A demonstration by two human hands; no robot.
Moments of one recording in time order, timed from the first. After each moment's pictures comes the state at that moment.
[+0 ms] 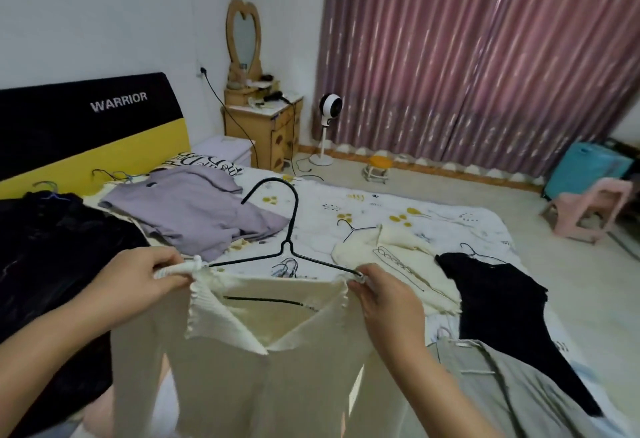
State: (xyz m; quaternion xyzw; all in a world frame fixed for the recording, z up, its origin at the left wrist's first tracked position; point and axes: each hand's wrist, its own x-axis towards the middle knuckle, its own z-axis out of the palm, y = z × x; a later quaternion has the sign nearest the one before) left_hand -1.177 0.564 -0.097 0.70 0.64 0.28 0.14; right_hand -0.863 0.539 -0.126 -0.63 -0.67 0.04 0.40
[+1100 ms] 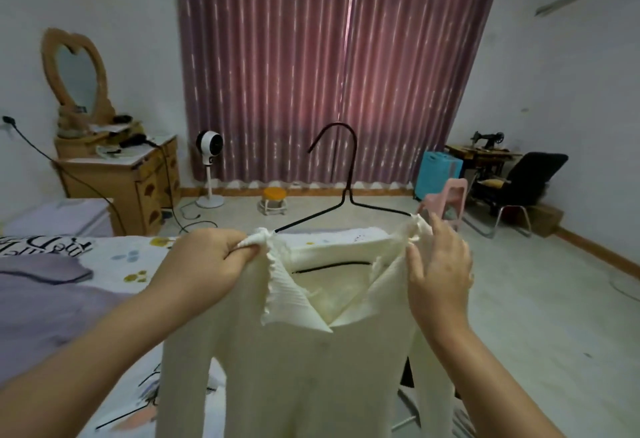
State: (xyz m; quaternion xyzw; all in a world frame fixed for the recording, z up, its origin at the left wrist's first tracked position) left_hand -0.904 0.726 0.012 0.84 0.39 0.35 0.09; right_hand -0.650 0.630 -0.026 -0.76 -0.42 -0.15 0.47
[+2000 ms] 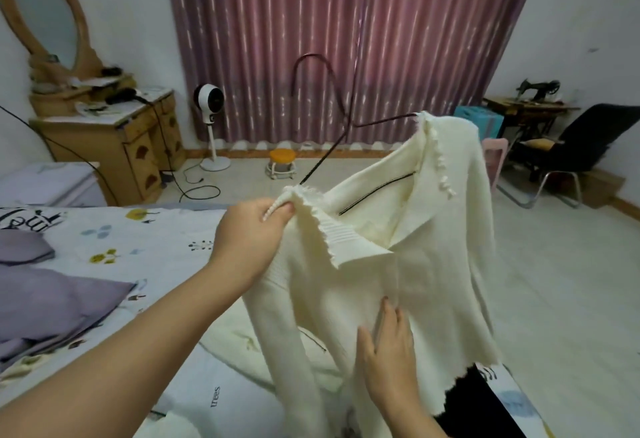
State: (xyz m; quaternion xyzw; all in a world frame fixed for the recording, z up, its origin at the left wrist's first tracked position) left_hand -0.677 0.889 -0.068 0.73 0.47 0.43 0.25; right_hand -0.521 0.780 -0.225 -0.84 -0.42 0.15 0.32
